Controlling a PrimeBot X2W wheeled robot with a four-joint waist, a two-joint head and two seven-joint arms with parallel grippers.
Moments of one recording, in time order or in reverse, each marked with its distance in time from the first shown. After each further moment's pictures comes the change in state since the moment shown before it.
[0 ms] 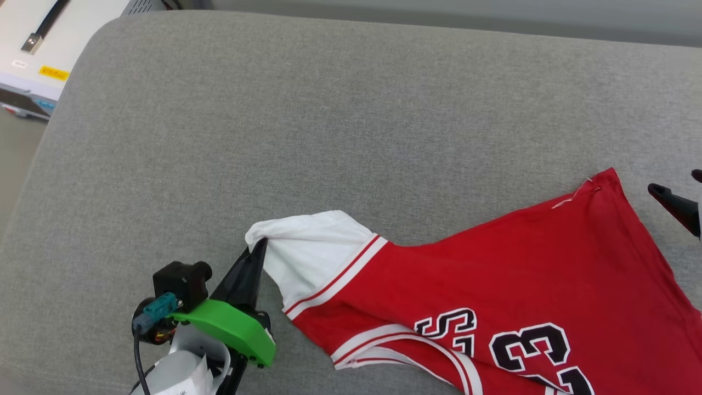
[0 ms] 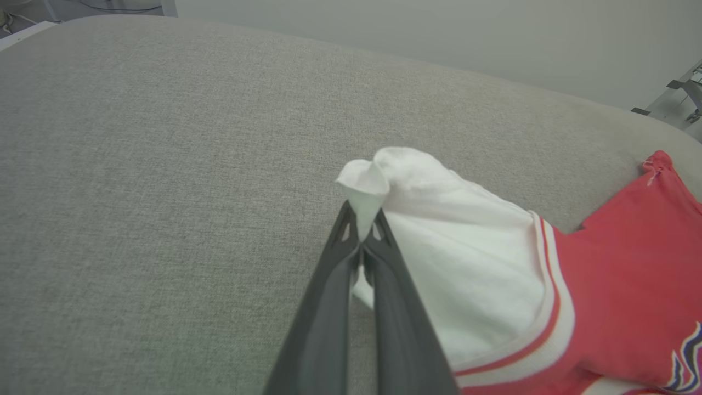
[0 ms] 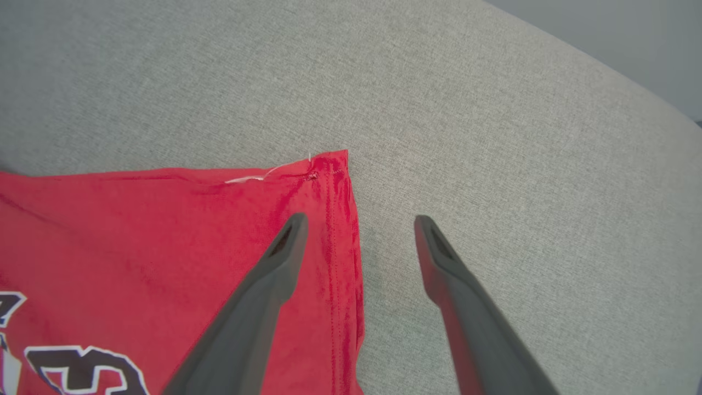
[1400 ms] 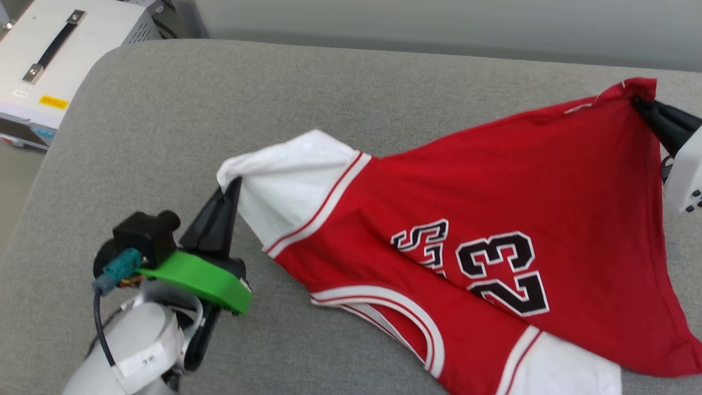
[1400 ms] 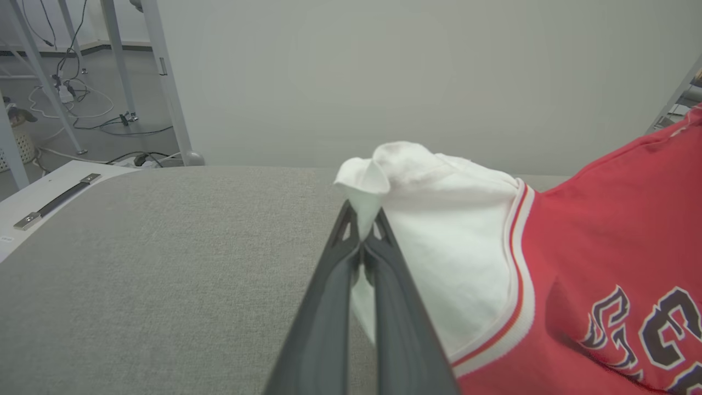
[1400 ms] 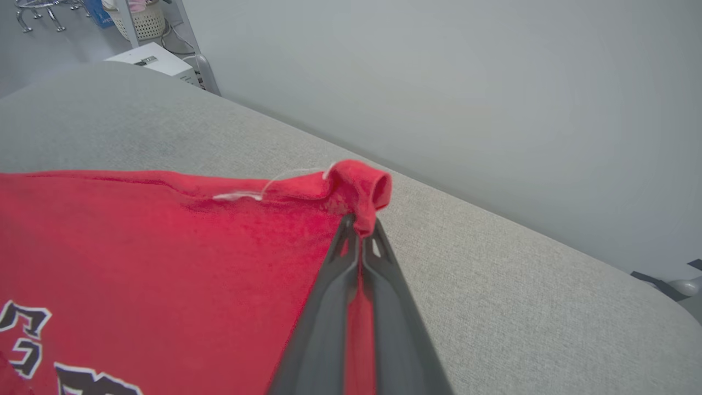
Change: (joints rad) left arm -0.104 0.052 0.051 -0.067 0.047 -0.006 -0.006; right arm -0.325 -0.036 0.437 0.370 0.148 0.000 -0.669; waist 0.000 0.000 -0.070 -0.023
